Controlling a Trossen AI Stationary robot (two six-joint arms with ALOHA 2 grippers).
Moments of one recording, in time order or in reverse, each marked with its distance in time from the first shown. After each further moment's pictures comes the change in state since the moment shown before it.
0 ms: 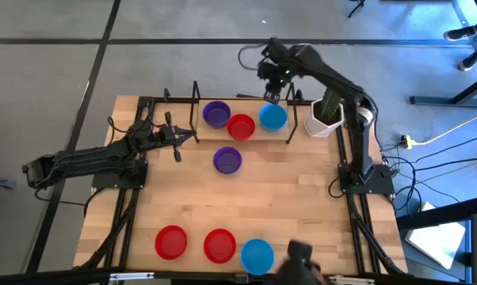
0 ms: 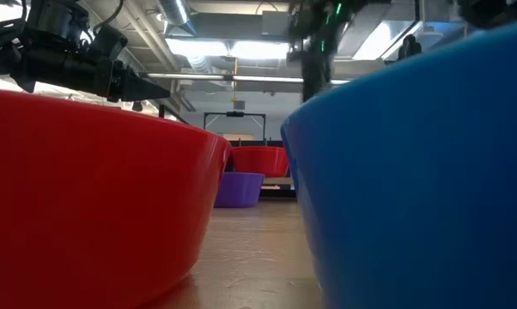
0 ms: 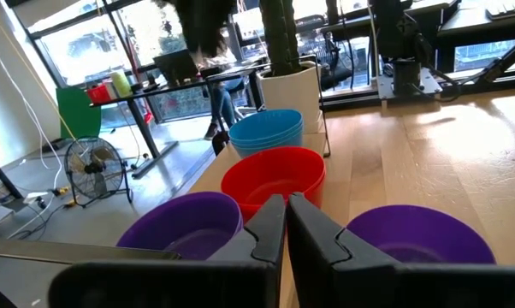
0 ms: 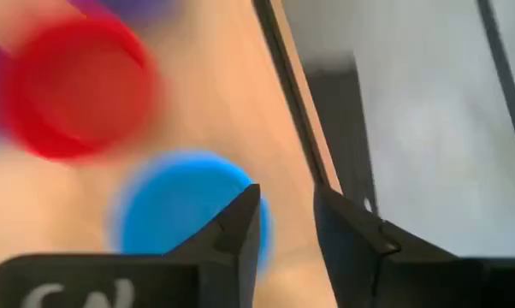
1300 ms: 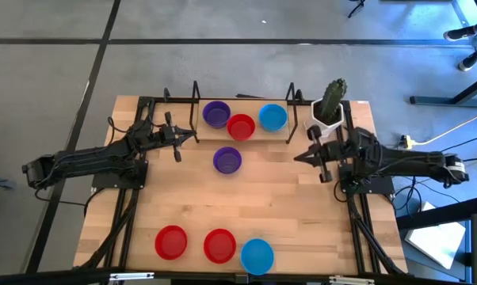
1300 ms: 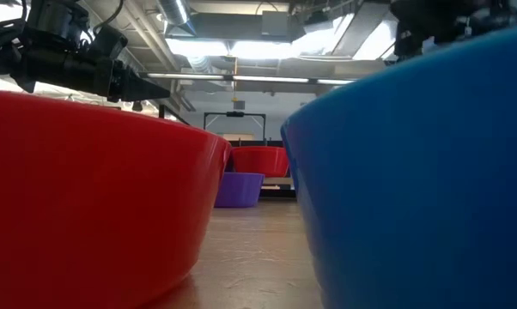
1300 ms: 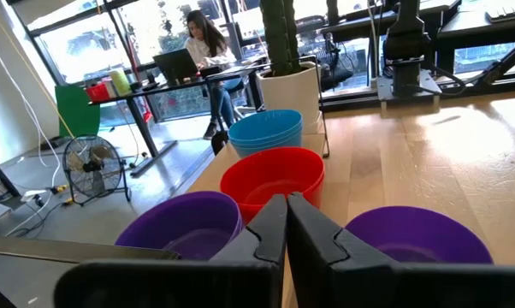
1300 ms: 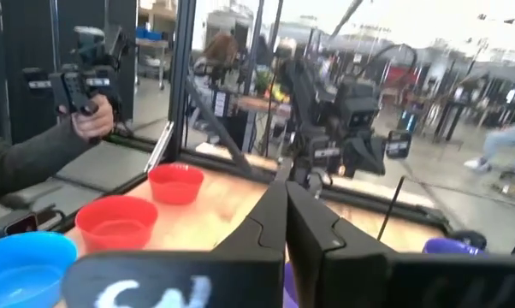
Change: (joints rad) left arm 0.000 0.000 0.000 0.000 0.000 -0.010; right arm 0.480 -1.425 -1.855 1.650 -0.404 0.243
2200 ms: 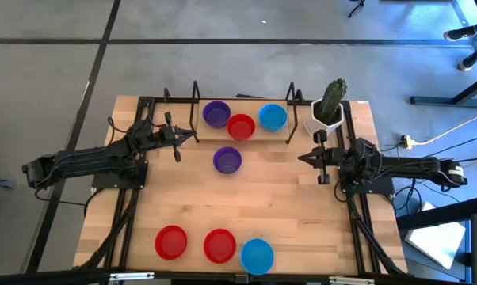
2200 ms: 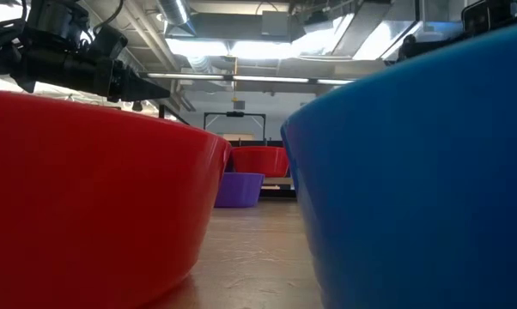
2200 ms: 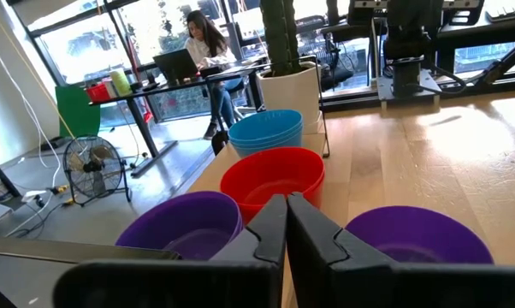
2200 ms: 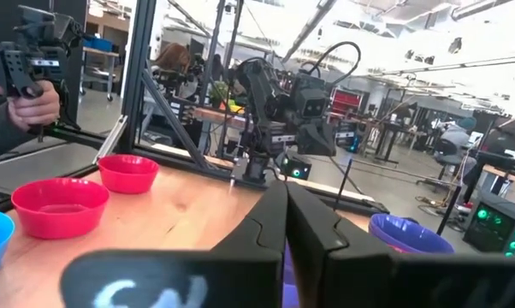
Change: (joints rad) left arm 0.000 0.000 0.000 0.000 0.000 0.002; right arm -0.004 -0.086 -0.288 0.242 0.140 -0.055
